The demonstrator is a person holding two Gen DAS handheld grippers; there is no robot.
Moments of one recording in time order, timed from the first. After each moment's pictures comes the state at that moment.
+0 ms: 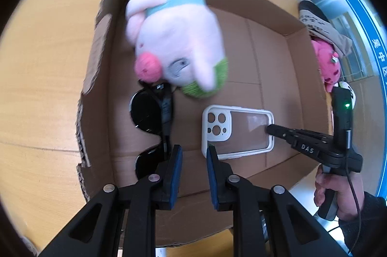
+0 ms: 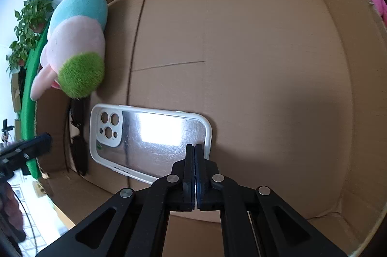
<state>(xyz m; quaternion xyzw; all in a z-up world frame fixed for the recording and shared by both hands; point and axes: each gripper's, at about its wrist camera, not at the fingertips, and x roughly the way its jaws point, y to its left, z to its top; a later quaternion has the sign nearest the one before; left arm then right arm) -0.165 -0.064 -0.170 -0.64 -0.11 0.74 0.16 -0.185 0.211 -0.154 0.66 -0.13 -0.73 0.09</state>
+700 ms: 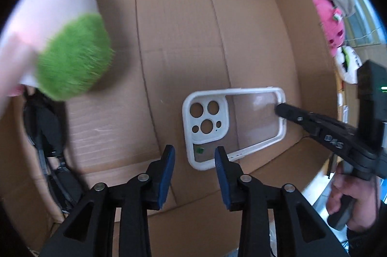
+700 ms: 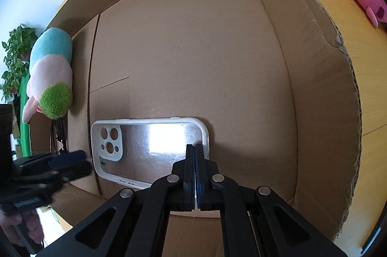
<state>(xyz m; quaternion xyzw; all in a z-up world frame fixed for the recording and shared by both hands) -0.179 0.044 -0.238 -0.72 -0.05 0.66 0.20 -0.176 0.278 -0.146 0.65 -0.17 -0.74 0.03</state>
